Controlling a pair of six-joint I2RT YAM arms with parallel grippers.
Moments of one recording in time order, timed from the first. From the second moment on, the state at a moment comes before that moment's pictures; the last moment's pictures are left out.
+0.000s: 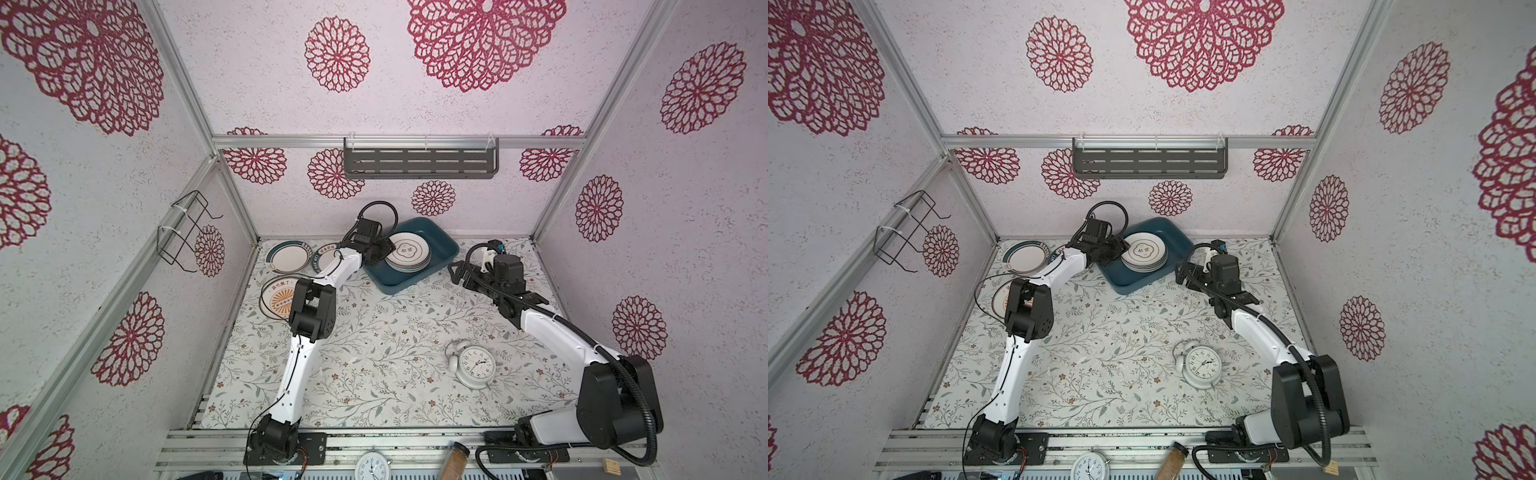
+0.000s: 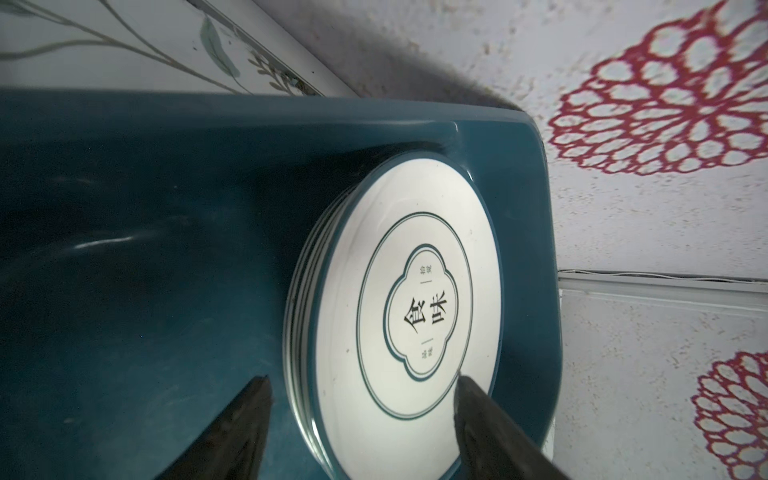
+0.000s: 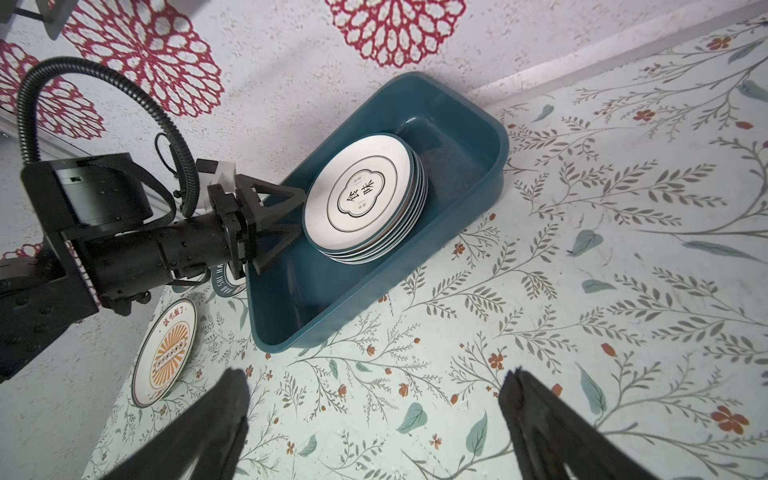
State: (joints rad) left arm -0.36 2.55 2.25 -0.45 0.18 -0.89; right arm 0.26 1.40 0.95 -0.01 -0.16 0.53
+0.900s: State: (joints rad) left arm -0.10 1.50 1.12 -0.15 -0.07 -0.84; right arm 0.44 1.41 1.02 0.06 -0.26 0.56
